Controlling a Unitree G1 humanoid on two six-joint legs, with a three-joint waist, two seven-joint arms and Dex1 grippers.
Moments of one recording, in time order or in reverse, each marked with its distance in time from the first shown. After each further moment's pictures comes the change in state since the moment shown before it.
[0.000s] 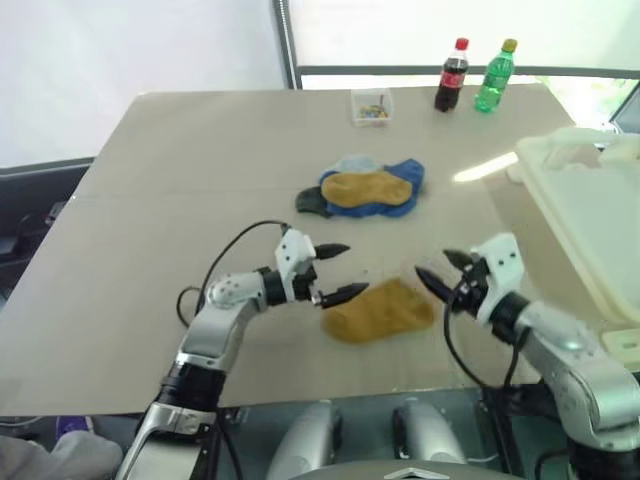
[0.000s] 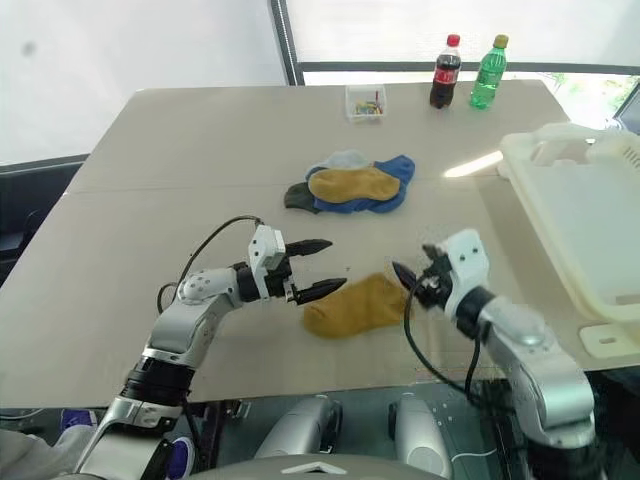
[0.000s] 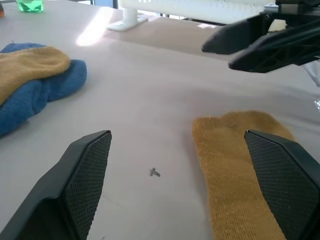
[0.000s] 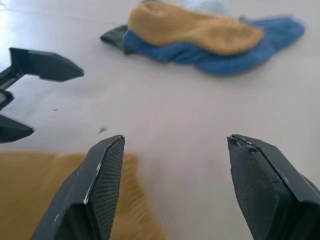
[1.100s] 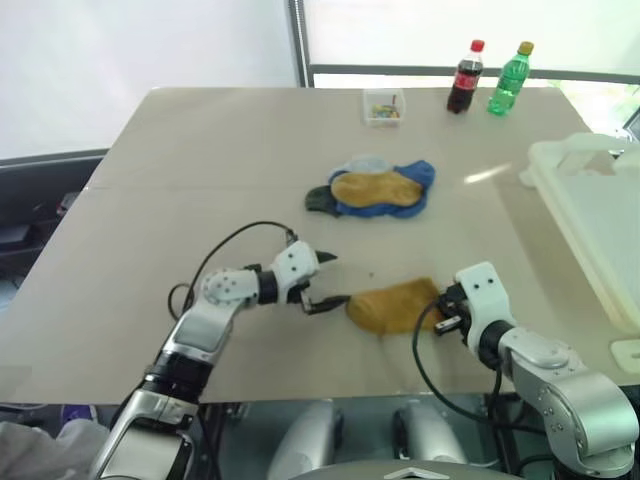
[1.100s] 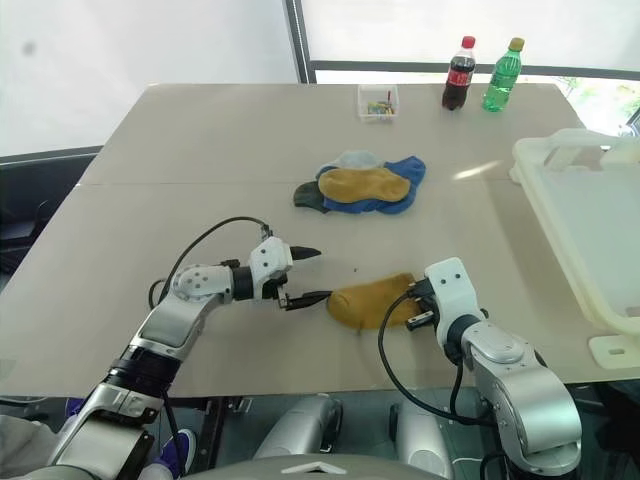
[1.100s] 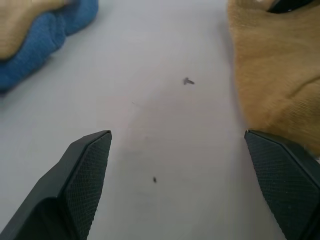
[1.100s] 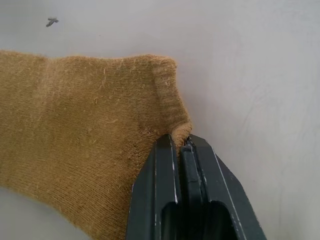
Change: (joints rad) left arm -0.075 0.129 -0.115 0.129 0.257 -0.181 -0.004; right arm 0.102 0.097 0.096 -0.257 -0.151 0.556 -0.206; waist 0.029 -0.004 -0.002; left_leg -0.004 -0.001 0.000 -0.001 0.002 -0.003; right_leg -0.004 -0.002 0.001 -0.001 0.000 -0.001
